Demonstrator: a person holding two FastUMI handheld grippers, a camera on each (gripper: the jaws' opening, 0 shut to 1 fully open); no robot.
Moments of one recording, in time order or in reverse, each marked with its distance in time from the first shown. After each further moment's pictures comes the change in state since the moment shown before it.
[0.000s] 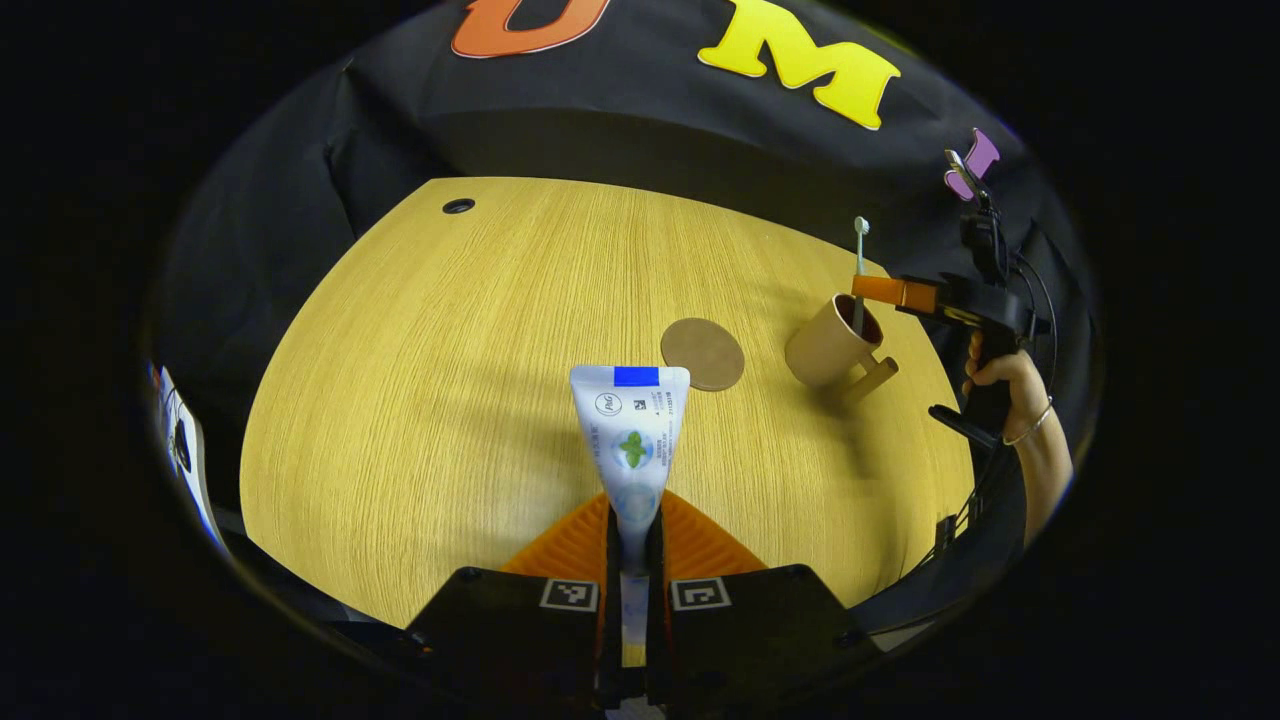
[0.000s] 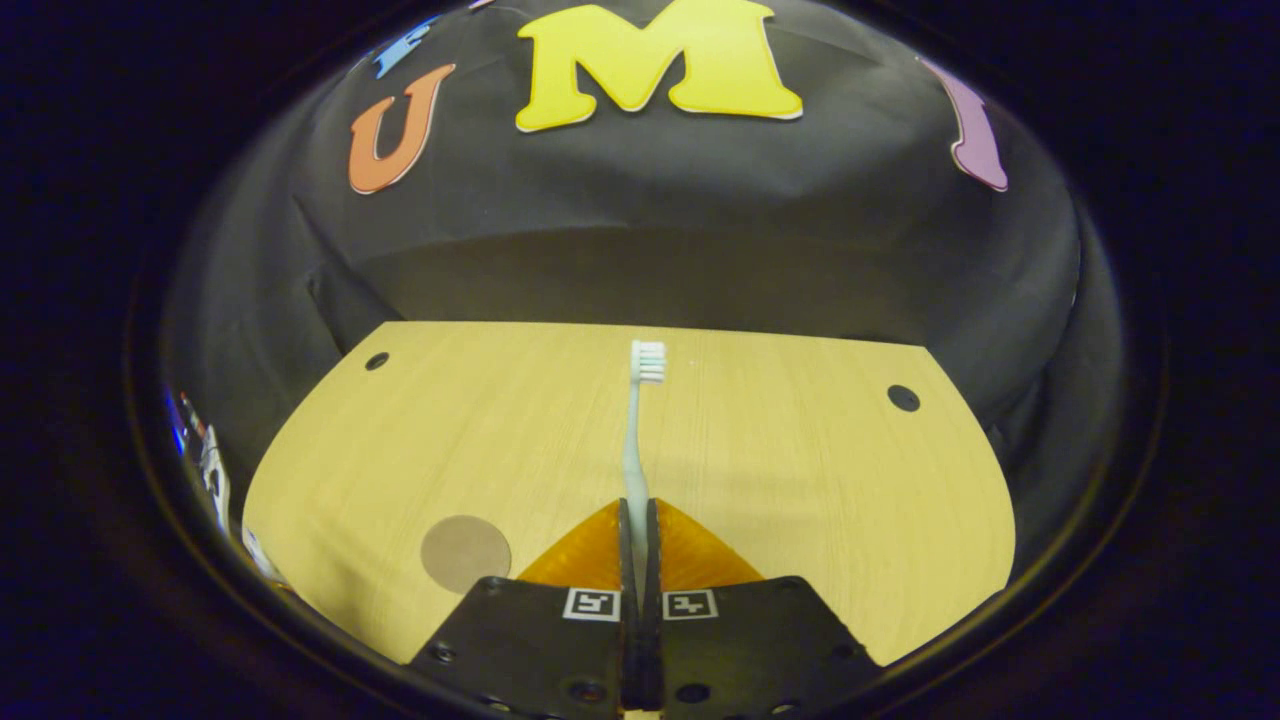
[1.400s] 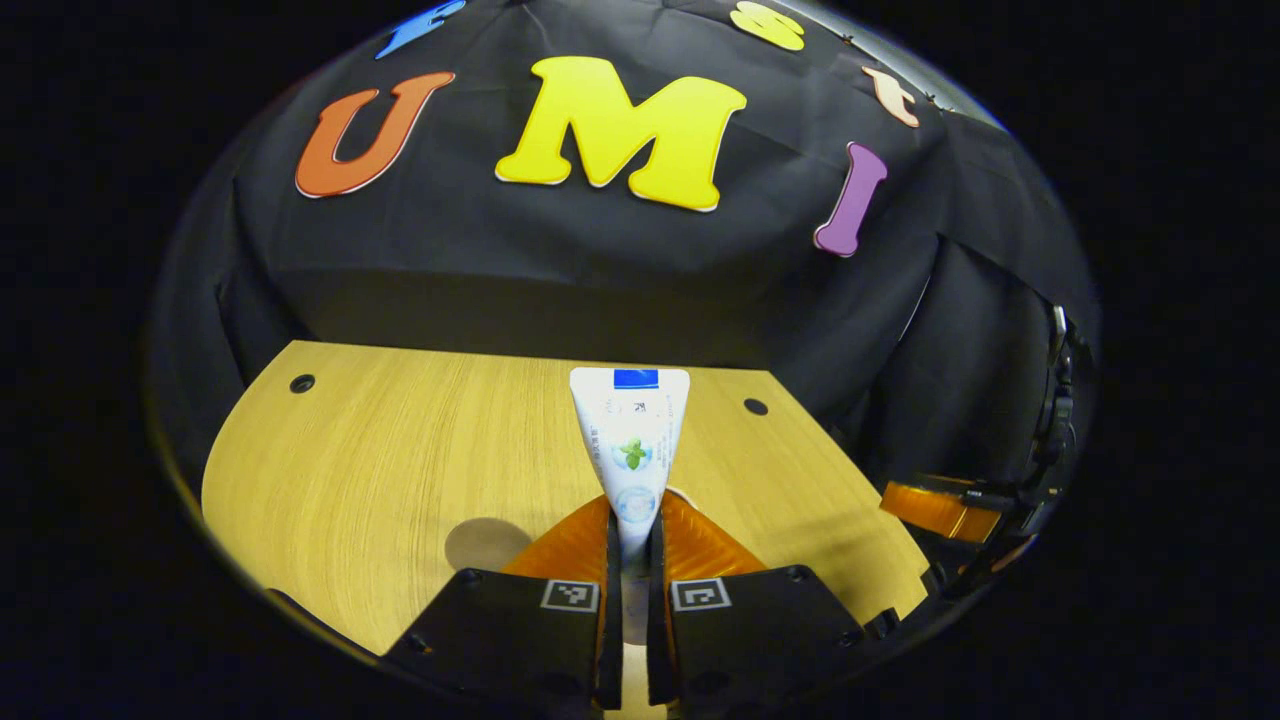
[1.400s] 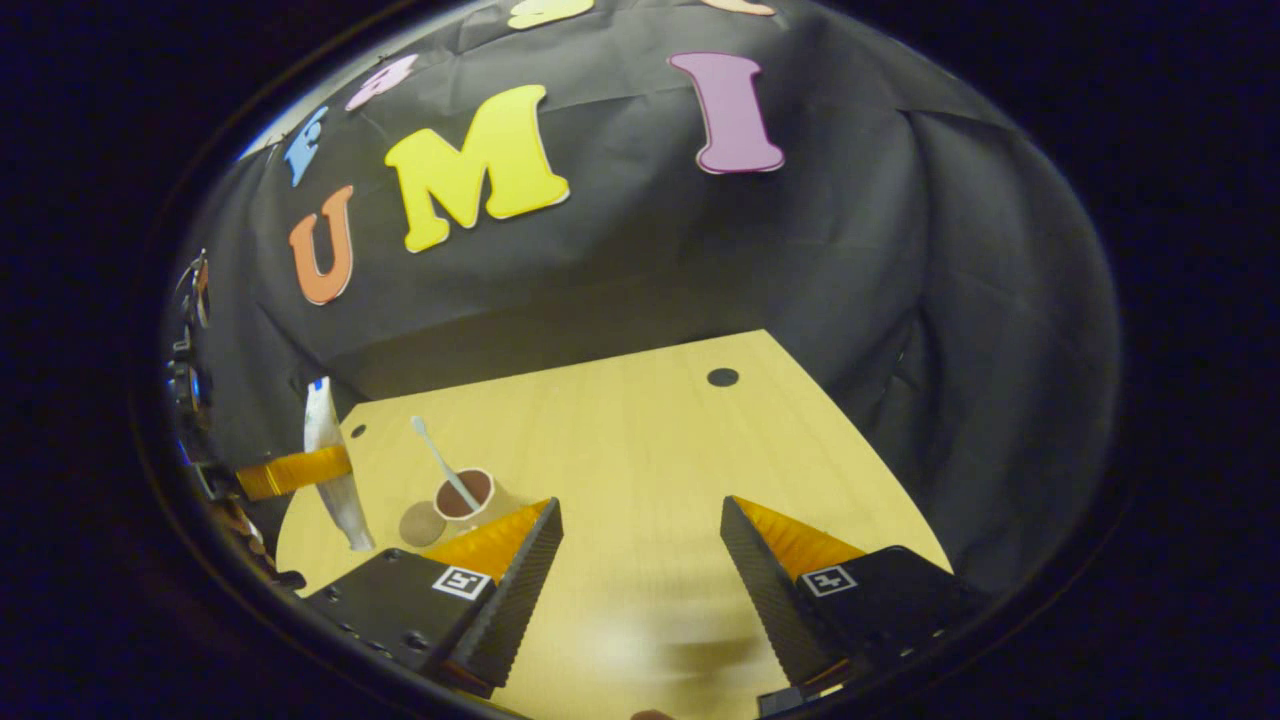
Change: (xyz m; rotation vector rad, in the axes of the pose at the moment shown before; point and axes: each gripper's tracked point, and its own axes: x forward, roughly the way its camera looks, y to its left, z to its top) left arm 0.051 -0.237 0.200 0.172 -0.458 -0.211; right arm -0.176 -0.196 -0.055 0.256 -0.130 -0.106
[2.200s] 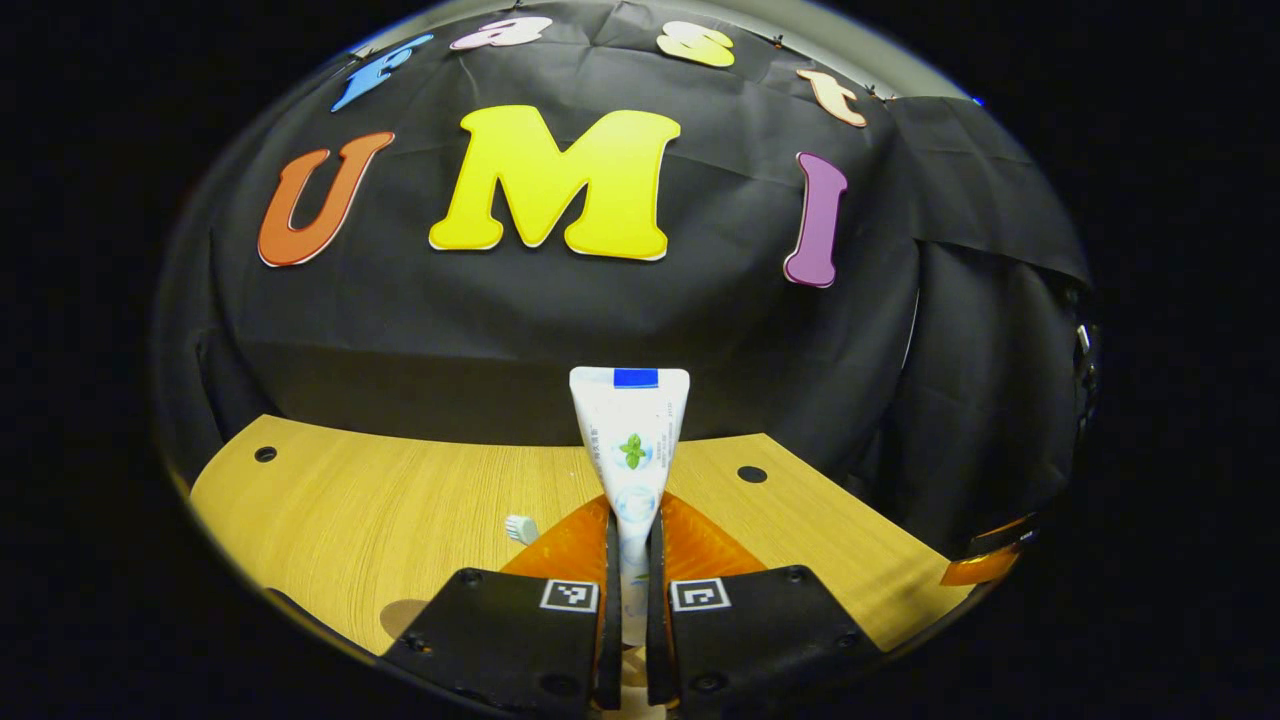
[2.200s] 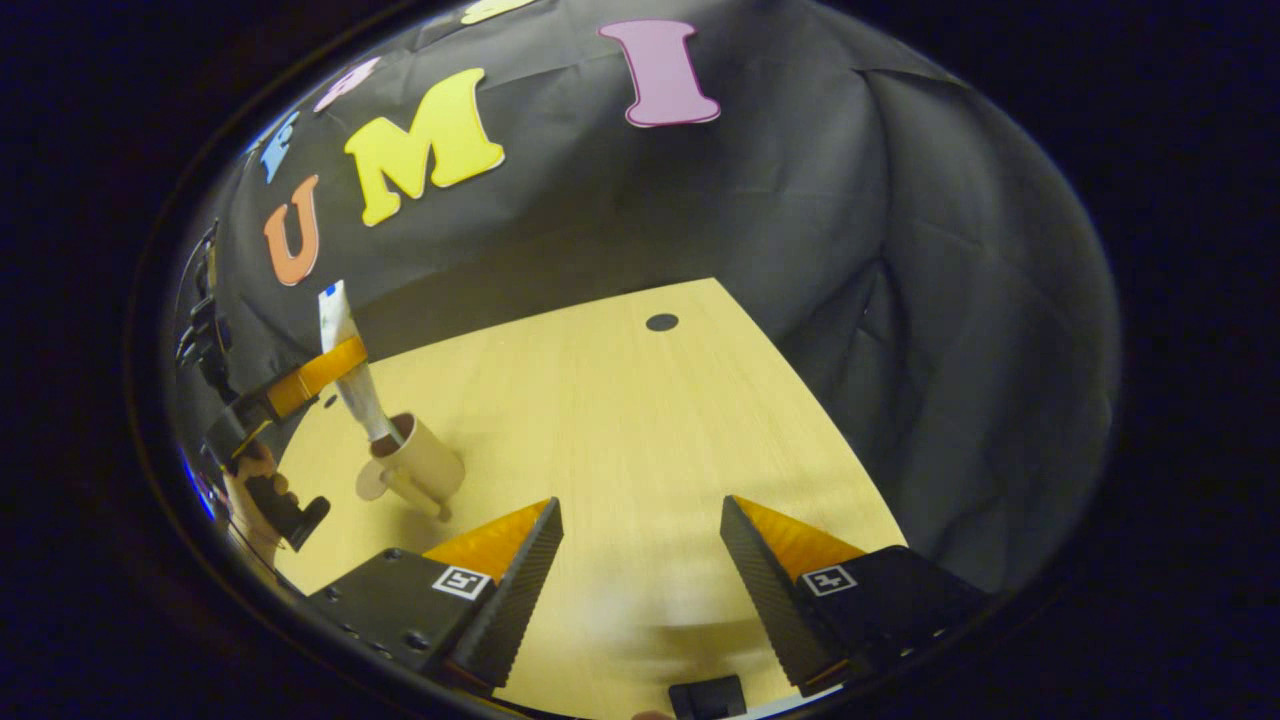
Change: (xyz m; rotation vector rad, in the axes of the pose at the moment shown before) left arm 0.089 -0.038 0.015 0.136 -0.222 0.027; right arm -0.004 -0.071 -0.046 -0.003 0.118 -0.033
